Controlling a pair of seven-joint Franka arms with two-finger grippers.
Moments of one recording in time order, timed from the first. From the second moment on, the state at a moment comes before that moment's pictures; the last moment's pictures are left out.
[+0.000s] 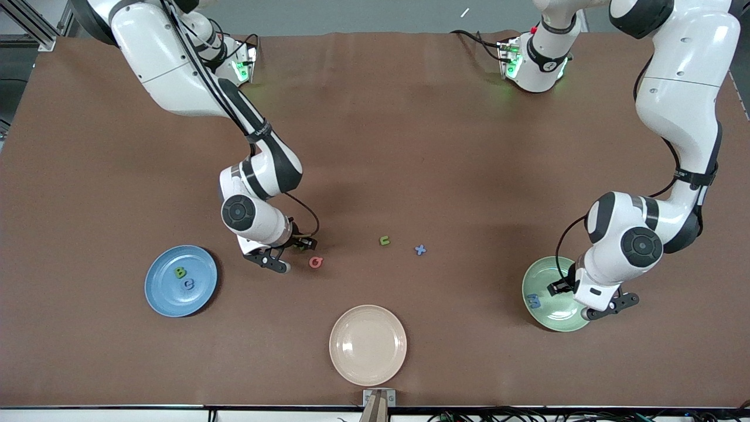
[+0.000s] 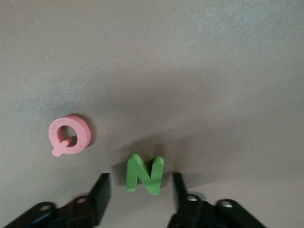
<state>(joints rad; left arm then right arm) 0.17 0.75 -0.31 -1.57 0.35 2.34 -0.61 0.31 0.69 0.16 -1.75 0.10 2.40 0.74</state>
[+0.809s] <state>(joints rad) -0.05 0.75 -0.43 -1.58 0.35 2.32 -0.99 0.30 0.65 0.09 -1.67 0.09 2.24 0.72</state>
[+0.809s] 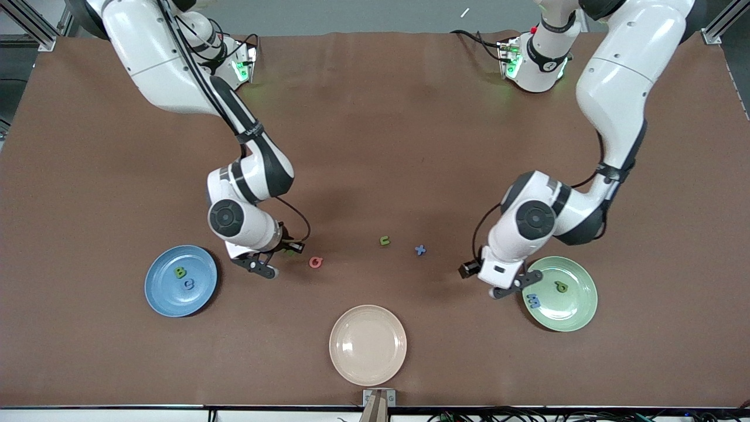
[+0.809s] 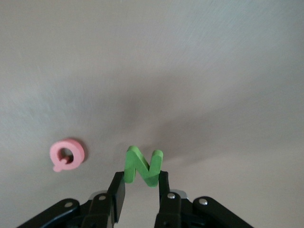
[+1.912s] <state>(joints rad) -0.35 0.90 -0.31 -1.42 0.35 2.32 -1.20 0.03 0.65 0.02 -1.64 -0.04 2.23 0.27</state>
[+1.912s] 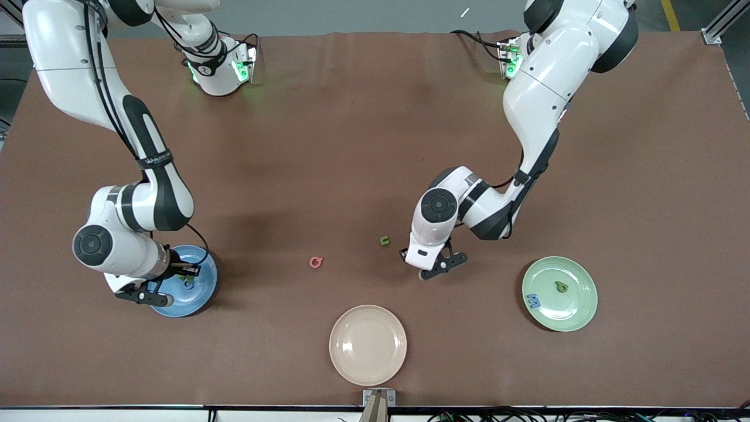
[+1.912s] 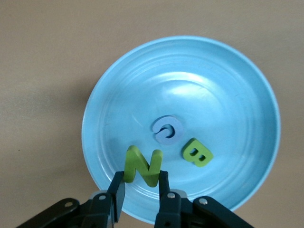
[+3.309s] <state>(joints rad) -0.36 0.89 -0.30 -1.41 0.35 2.25 -1.30 0.38 0.70 0.05 -1.52 0.00 2.27 0.85</state>
